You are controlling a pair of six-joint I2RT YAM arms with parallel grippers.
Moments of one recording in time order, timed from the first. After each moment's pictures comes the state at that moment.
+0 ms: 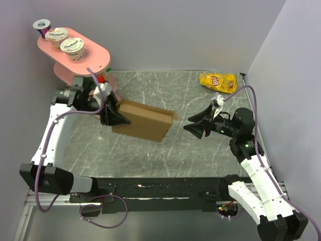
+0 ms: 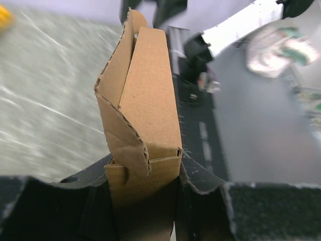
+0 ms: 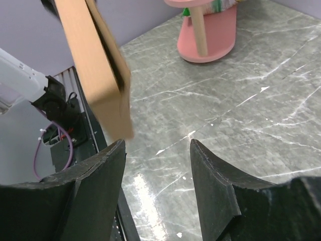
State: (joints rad) left arm -0.12 1.34 1.43 -1.36 1.45 1.01; right arm 0.23 0.76 0.76 -0.09 -0.88 0.19
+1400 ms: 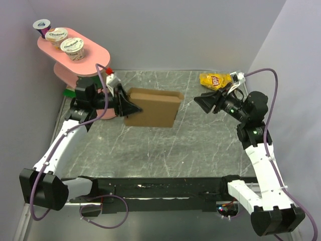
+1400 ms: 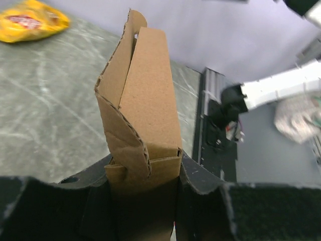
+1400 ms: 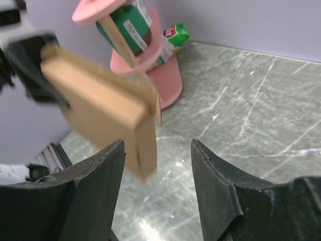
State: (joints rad) left arm -0.20 1.21 1.10 -0.01 1.18 -0.22; right arm 0.09 0.90 1.00 -0.09 -0.71 0.40
